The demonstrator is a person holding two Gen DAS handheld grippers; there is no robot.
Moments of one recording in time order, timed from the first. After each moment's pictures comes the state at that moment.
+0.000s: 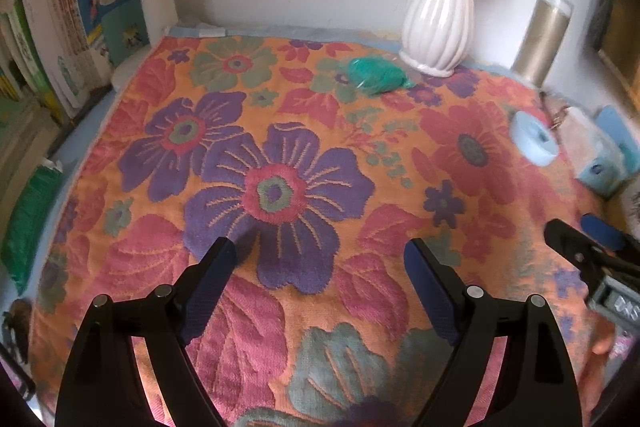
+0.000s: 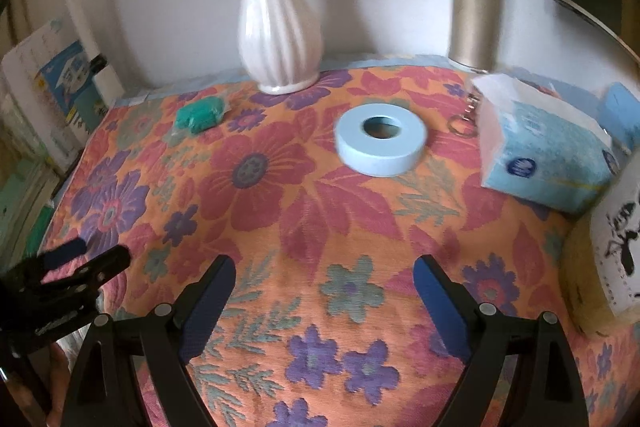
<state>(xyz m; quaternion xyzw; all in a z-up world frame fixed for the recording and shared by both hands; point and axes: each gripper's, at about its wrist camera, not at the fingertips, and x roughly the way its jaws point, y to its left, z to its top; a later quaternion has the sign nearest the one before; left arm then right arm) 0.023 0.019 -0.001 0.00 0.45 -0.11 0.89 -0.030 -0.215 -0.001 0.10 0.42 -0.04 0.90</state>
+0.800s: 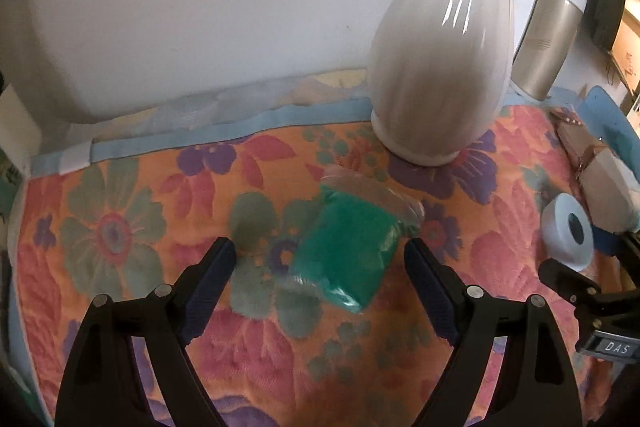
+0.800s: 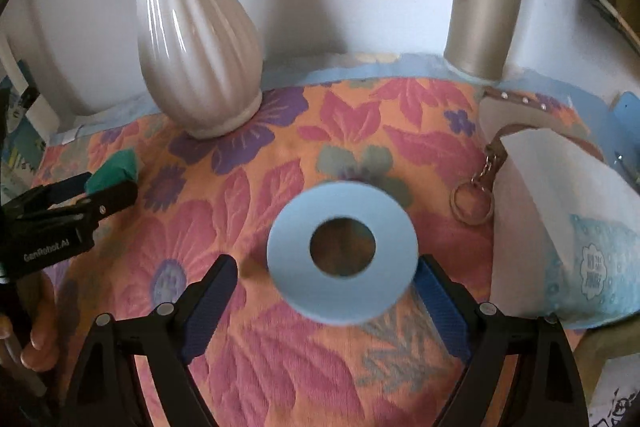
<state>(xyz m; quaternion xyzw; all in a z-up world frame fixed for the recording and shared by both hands) 0.181 -0.056 -0.004 0.09 0.45 -0.21 0.87 0.076 -0.249 -0.010 0.09 0.46 -0.08 0.88</state>
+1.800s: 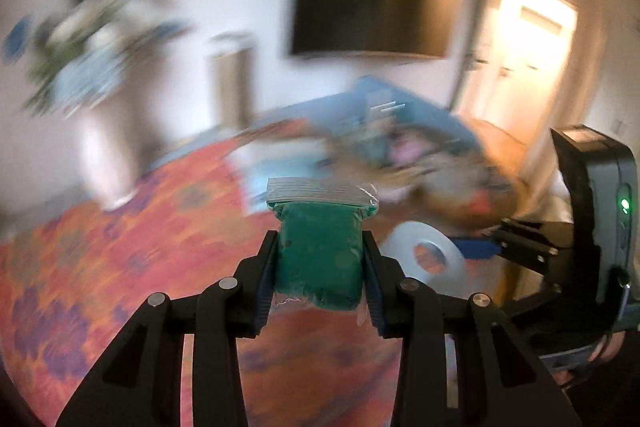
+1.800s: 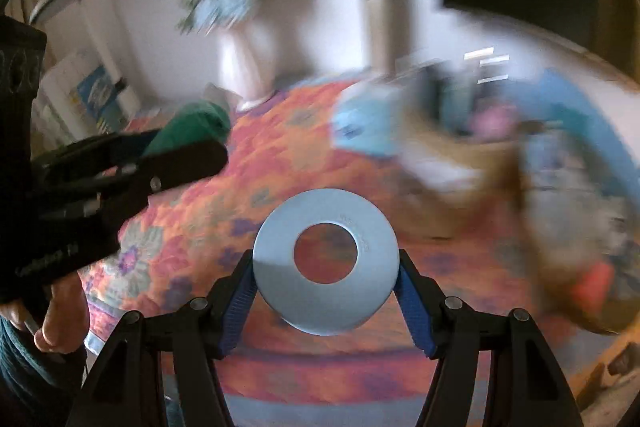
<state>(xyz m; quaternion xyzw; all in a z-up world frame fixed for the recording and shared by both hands) -0.120 -0.169 0.143 0.11 0.31 -0.49 0.81 -0.195 -0.301 0.083 0.10 0.40 -0.06 0.91</state>
